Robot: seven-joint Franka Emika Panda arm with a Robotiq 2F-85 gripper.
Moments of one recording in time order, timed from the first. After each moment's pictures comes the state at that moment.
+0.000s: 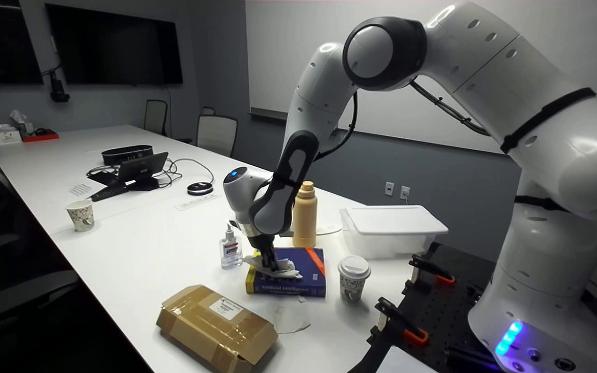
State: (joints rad) arm 0.15 0.87 0.00 -1.83 -0.50 2.51 -0.22
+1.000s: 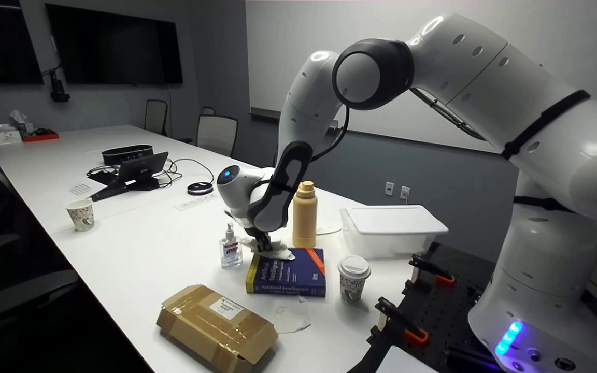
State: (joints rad) arm 0.24 0.96 -0.14 -1.66 -0.63 2.51 -0.15
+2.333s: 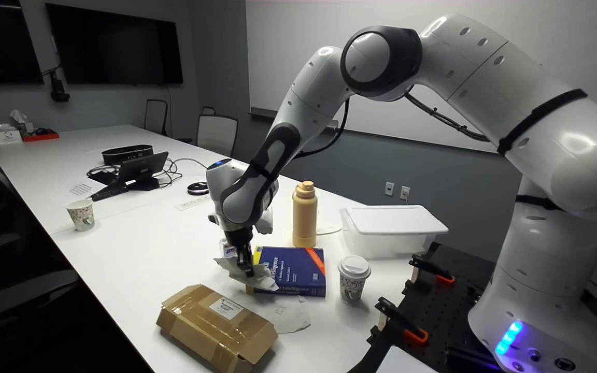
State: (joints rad) arm 0.09 0.93 0.14 -1.66 -0.32 2.42 -0.38
